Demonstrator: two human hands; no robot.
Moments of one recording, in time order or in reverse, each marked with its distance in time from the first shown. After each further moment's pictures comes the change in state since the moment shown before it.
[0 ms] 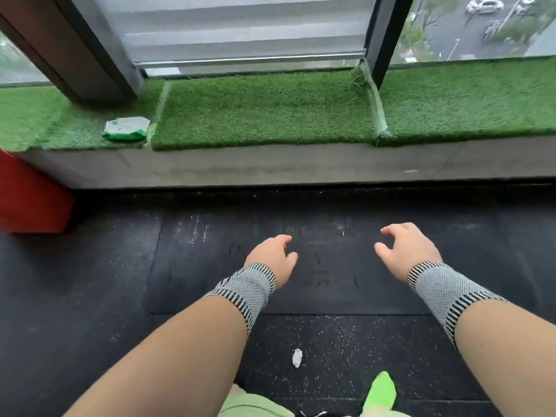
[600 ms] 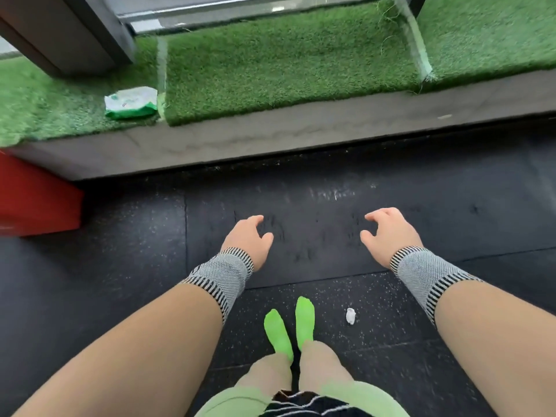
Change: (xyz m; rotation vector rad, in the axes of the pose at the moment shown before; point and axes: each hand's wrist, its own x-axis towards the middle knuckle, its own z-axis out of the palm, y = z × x) left_hand 0.037 -0.234 -0.118 -0.046 -0.064 -0.089; right_hand -0.031 -0.218 0.114 0.078 -0.105 0.120
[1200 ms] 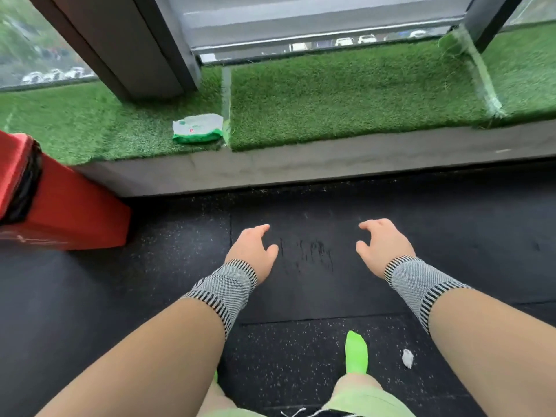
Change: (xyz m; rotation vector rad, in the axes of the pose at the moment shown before) left_hand 0.049 -0.137 -0.140 0.020 0.063 0.031; right_hand 0.025 -0.213 0.055 0.008 -0.008 -0.104
